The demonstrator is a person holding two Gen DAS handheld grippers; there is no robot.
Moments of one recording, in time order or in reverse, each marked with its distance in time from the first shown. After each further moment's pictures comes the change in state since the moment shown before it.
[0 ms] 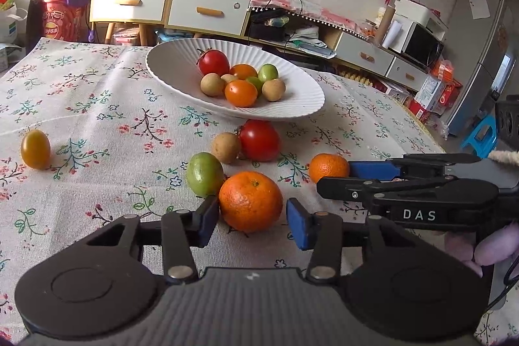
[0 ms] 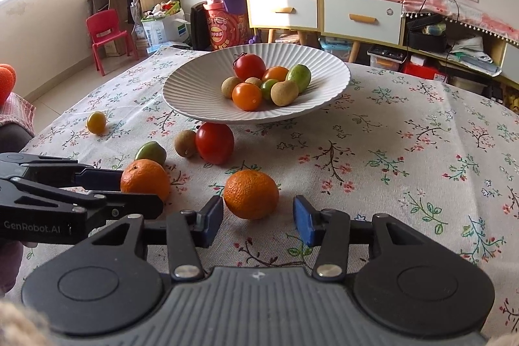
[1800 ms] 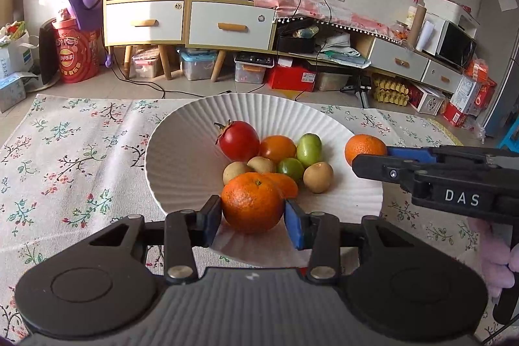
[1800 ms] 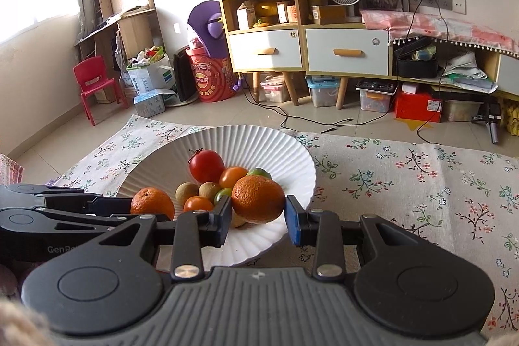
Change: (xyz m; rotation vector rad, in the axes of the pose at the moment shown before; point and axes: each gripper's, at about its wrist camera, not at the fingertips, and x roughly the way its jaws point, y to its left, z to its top) left arm 0.053 -0.001 0.081 0.053 -0.011 0.140; right arm 0.024 -0.037 0.066 0.073 -0.129 0.001
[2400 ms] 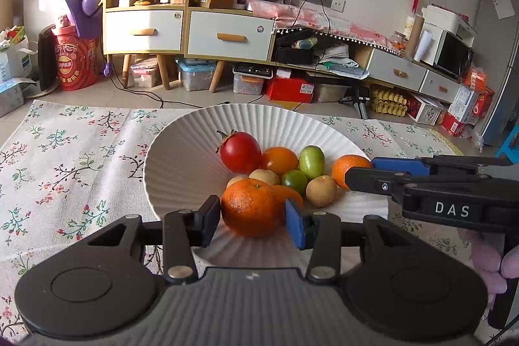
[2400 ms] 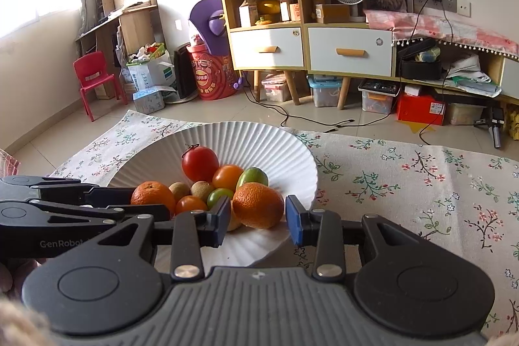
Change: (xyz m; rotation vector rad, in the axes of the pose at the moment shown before) left arm 0.000 0.004 0.004 -0.012 -0.044 -0.018; right arm 0.007 -0.002 0.001 -0.014 0.002 -0.001
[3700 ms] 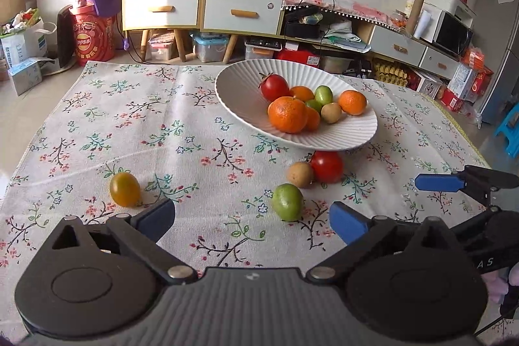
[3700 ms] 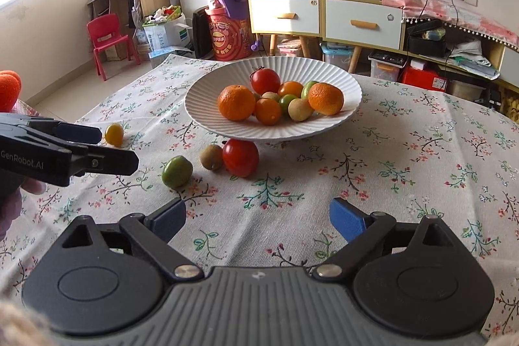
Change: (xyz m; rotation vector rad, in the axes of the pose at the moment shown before) left arm -0.080 0.039 -0.055 0.009 0.098 0.027; right arm -0.047 0.062 -0.061 -0.064 0.125 -0.011
